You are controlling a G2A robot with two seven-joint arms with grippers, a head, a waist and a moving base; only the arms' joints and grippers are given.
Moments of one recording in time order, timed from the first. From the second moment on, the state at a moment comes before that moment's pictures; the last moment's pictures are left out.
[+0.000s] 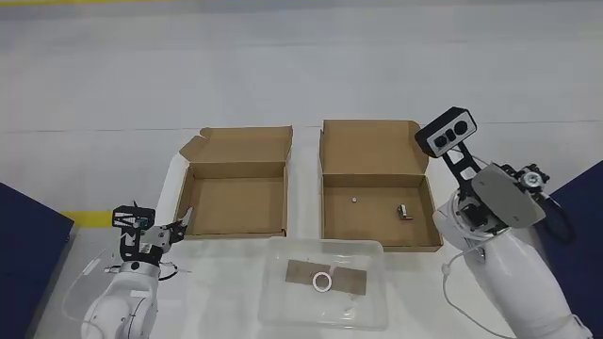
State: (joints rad) left arm 1.73 -1.15 -1.60 -1.80 1.33 0.00 0.00; right arm -1.17 -1.01 1.24 -1.93 1.80 0.12 1.32
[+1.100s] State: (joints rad) left arm 1.73 -1.15 -1.60 -1.80 1.33 0.00 0.00; right arm -1.18 -1.06 1.32 -1.93 1.63 0.18 1.29
